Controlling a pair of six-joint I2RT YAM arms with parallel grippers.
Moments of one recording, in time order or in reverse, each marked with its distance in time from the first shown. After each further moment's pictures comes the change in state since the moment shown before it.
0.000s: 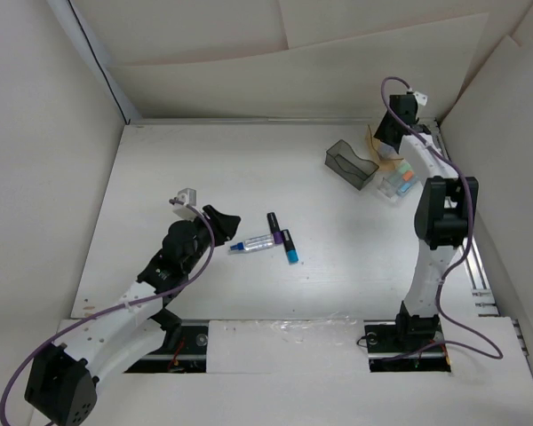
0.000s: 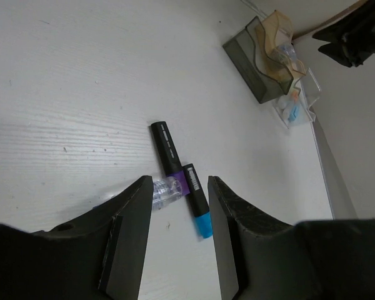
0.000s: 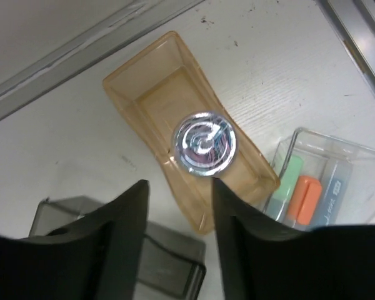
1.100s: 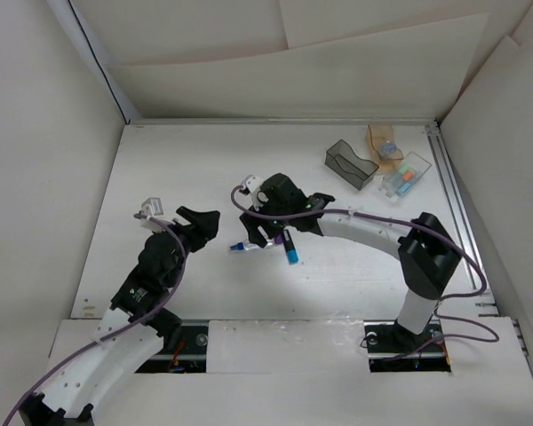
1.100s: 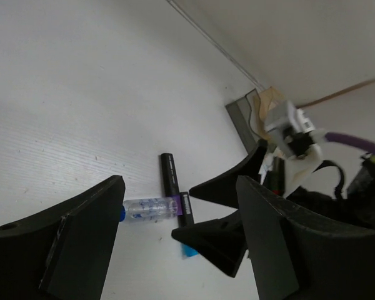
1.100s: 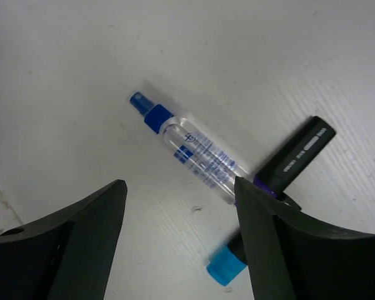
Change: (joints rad) left arm 0.000 -0.295 0.074 -0.338 -0.212 -0.123; right arm 0.862 -0.357 -0.510 0.042 -0.478 -0.341
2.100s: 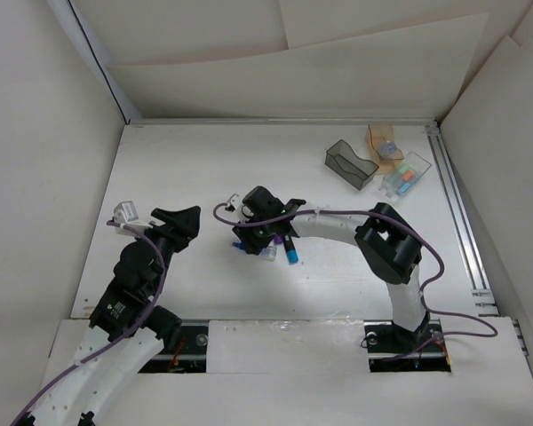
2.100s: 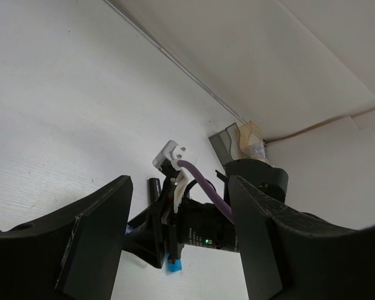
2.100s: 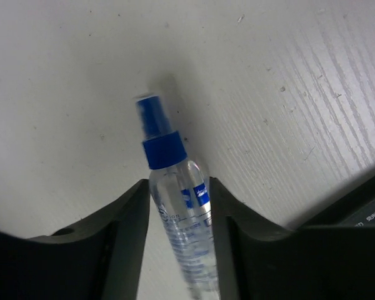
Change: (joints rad) left arm 0.000 -0.135 0.140 -0.167 -0.103 0.003; right arm 0.041 0.262 0.101 -0.021 -0.054 -0.046
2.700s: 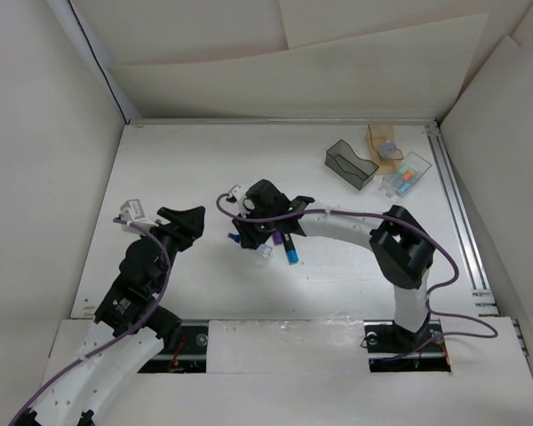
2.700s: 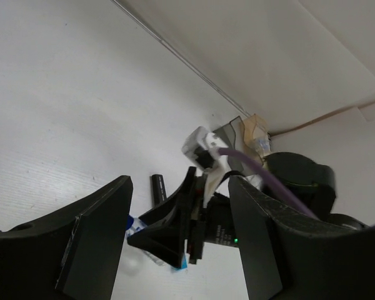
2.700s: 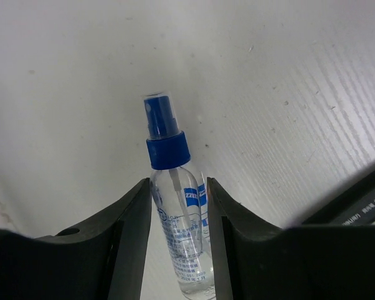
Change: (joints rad) left arm 0.000 0.026 -0.029 0.041 0.021 0.018; right arm -0.002 -0.054 -0.018 0.048 -0.035 0.058
